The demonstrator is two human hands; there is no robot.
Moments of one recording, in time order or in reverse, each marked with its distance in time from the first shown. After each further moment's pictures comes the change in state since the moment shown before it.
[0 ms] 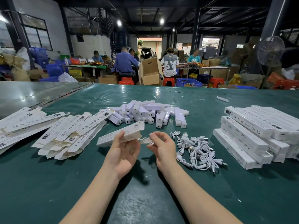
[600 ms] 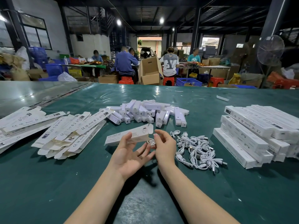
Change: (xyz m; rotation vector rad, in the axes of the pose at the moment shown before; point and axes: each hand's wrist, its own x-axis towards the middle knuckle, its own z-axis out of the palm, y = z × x) left_hand 0.000 -0.013 0.003 0.001 -0.035 -0.185; right_hand 0.007 0.009 -0.006 -0.471 0.118 -0.262
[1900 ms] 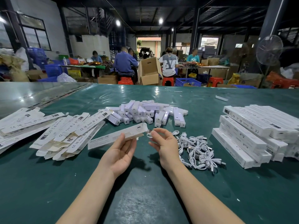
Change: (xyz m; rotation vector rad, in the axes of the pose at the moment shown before) left_hand 0.002 0.017 -0.007 -0.014 0.055 0.237; right_hand 0.007 -0.008 -0.012 0.447 -0.238 0.131
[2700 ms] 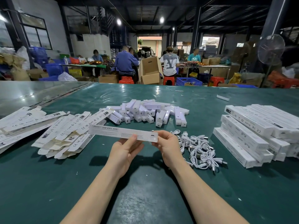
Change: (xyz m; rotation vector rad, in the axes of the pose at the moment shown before) left_hand -0.001 -0.014 -0.001 0.456 -0.093 0.243; right_hand 0.005 -0.001 -0.005 -0.169 -0.082 0.003
